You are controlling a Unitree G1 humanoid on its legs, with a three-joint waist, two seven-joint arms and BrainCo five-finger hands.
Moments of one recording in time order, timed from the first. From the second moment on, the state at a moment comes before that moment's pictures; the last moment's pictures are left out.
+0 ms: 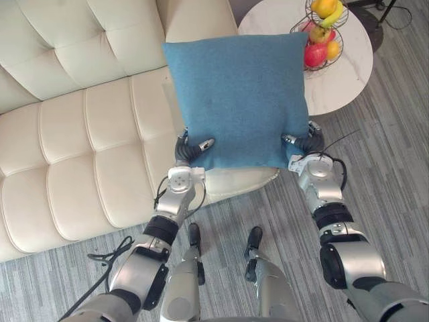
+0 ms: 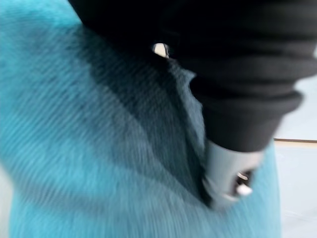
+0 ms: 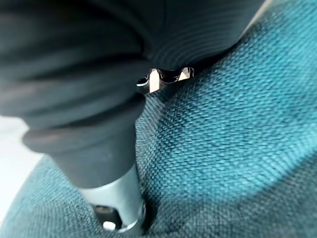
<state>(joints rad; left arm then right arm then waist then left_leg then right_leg) -0.66 0.11 -0.18 0.62 -0.28 -0.07 0.36 -0.74 -0.28 -0.07 0.69 0.23 -0.01 -0.27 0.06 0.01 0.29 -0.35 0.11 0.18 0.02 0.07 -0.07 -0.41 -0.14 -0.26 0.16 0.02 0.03</state>
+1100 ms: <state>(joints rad) 0.32 0.06 -0.24 -0.24 -0.35 -0.08 0.24 0.31 -0.04 0.07 -0.29 0.24 -0.12 -0.12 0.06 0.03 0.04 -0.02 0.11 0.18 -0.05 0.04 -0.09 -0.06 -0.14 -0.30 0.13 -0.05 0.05</state>
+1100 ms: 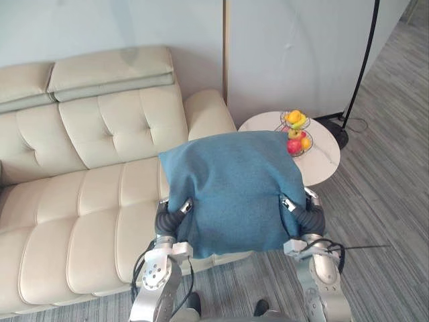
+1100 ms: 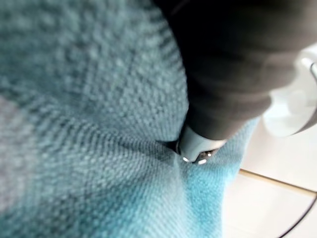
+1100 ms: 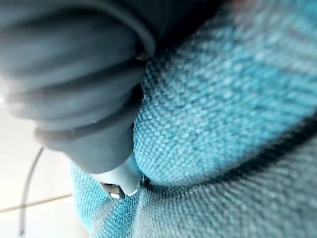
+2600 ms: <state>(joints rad) 0.32 0.05 -0.31 -0.17 -0.35 -0.07 0.19 0.28 -0.06 0.00 -0.12 0.16 -0.11 -0.19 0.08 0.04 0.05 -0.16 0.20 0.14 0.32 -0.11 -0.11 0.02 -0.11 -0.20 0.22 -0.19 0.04</state>
